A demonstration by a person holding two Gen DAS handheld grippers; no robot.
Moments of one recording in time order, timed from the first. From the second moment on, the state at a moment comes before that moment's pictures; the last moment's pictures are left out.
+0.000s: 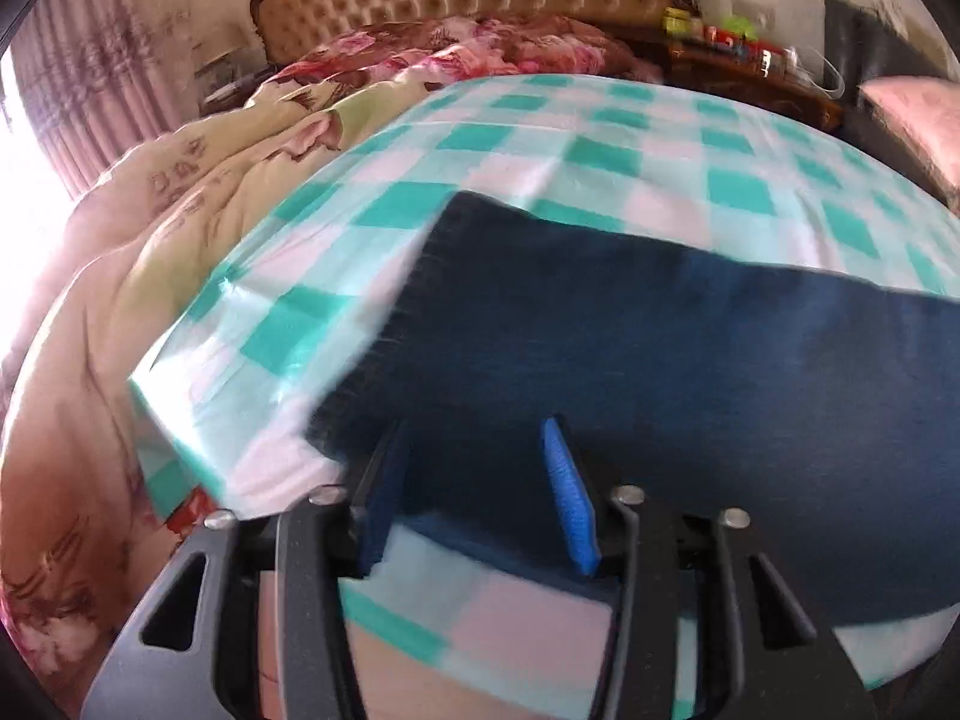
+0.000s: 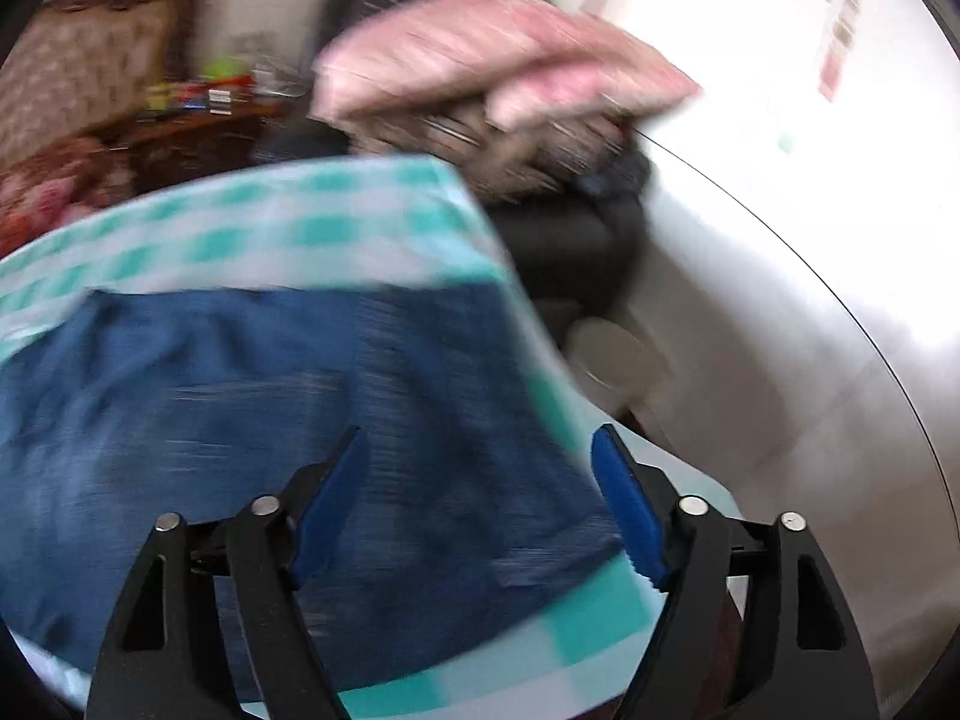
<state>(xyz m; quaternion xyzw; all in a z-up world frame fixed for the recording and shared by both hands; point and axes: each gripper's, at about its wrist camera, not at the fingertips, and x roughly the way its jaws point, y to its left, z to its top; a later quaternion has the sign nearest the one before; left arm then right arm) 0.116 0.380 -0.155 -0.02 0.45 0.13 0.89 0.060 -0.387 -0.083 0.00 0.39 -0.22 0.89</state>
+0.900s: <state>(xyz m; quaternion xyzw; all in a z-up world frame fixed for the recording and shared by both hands) 0.069 0.433 -0.154 -0.15 0.41 0.09 0.90 0.209 0.108 -0.157 -0.16 0.45 0.16 0.86</state>
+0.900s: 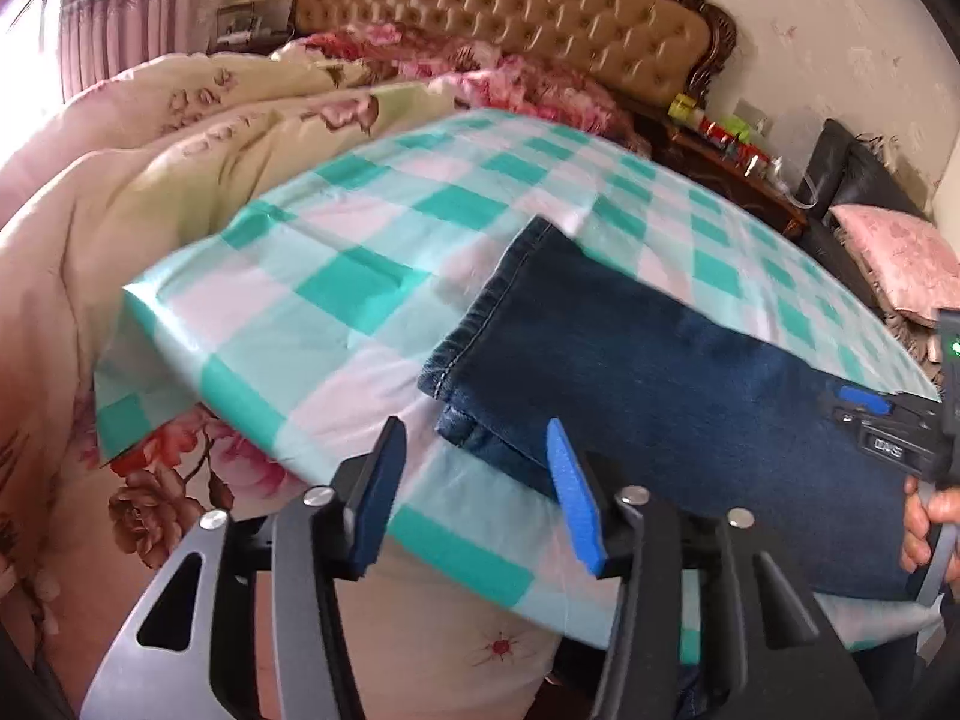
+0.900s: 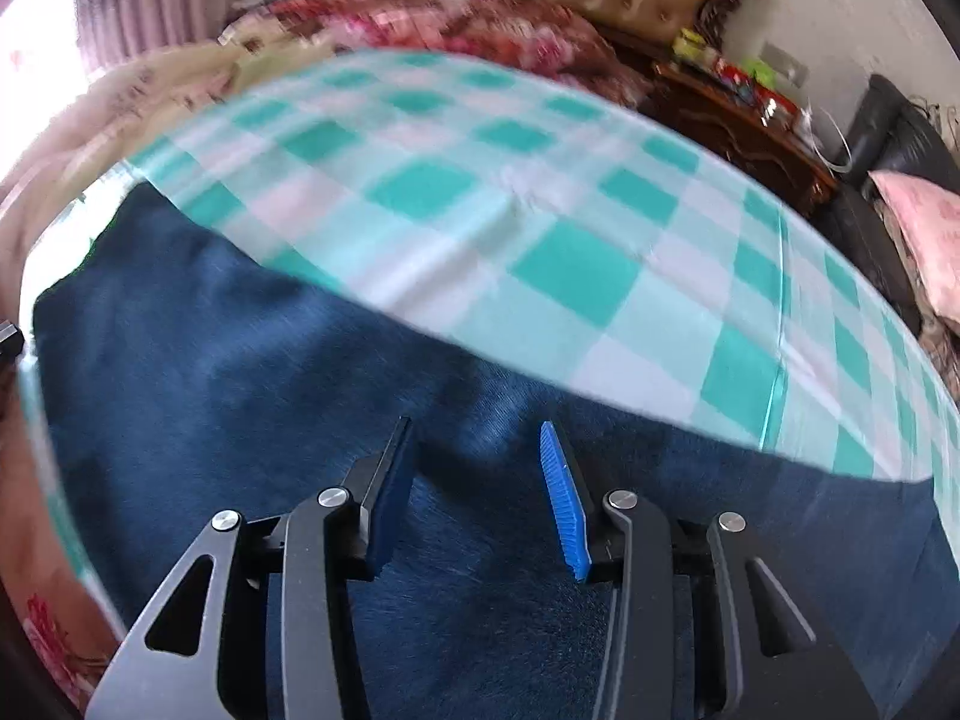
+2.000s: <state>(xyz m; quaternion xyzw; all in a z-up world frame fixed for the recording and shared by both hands) 0.086 0.419 -0.119 -0.12 0.43 0.09 0.89 0.204 0.047 -0.122 -0.09 0.46 0.13 0.88</state>
